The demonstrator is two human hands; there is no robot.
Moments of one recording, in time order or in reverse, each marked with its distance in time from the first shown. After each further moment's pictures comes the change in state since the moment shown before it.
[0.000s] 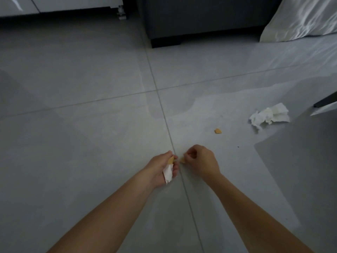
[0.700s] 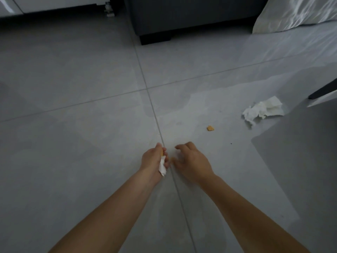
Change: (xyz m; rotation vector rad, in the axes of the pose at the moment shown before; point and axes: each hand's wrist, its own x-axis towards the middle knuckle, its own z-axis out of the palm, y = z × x) left_hand 0.015 0.003 0.023 -0.060 0.265 0.217; right_hand -0.005 0.010 0.005 -0.153 -0.034 -0.273
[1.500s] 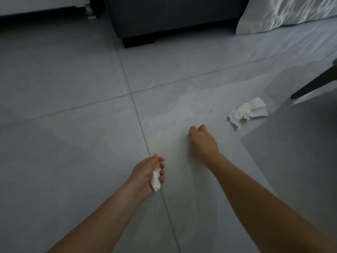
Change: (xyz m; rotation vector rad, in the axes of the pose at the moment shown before) left_hand -0.013 -0.009 0.007 0.006 -0.222 -0.082; right_hand 0.057 0.060 -0.049 -0.221 0.027 0.232
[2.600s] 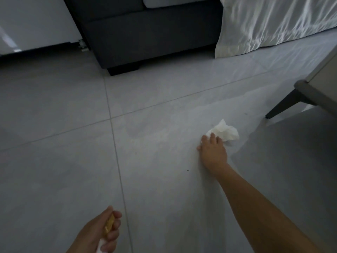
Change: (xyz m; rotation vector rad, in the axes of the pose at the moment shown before) left_hand -0.063 -0.026 -0.007 -0.048 0.197 -0.059; right_hand 0.041 0.126 -0.035 -0.115 0.089 0.099
